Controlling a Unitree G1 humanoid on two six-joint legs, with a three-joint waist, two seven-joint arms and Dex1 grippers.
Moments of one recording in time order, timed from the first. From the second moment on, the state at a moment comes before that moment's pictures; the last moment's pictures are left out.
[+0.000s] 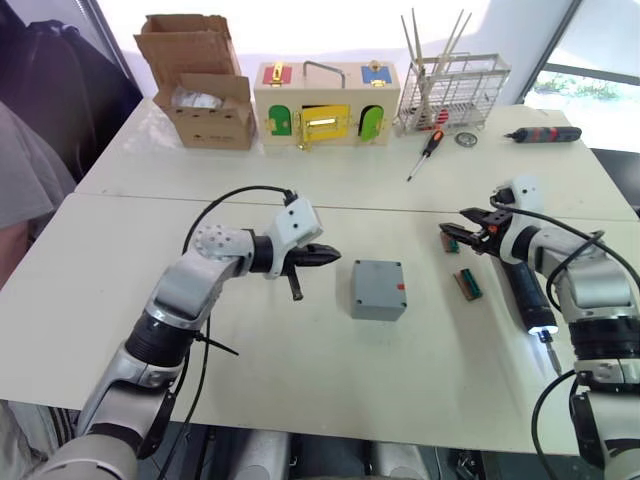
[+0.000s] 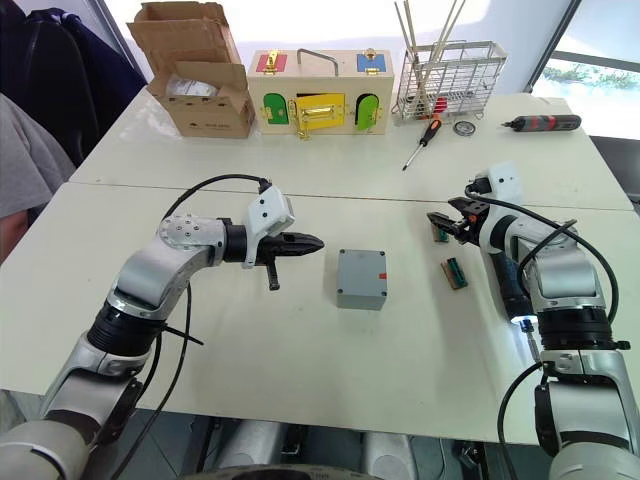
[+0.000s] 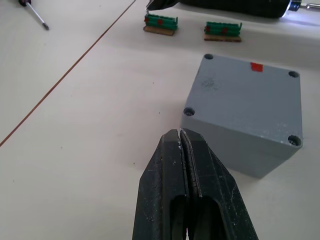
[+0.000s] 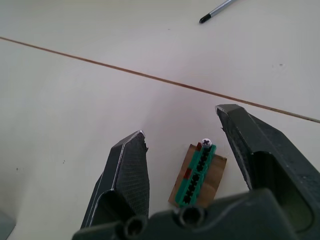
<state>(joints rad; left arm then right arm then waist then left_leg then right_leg) -0.62 0.45 -0.26 -0.18 -0.21 0.67 -0.95 -0.56 -0.74 -0.06 0.28 0.22 0.49 0.72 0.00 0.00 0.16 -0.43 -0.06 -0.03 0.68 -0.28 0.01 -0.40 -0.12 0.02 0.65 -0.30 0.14</state>
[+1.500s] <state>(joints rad) -0.60 0.46 -0.30 -0.22 -0.23 0.69 -0.89 -0.57 -0.65 -0.13 0.36 0.22 0.49 0.62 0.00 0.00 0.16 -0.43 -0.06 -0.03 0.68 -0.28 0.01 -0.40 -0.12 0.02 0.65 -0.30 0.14</state>
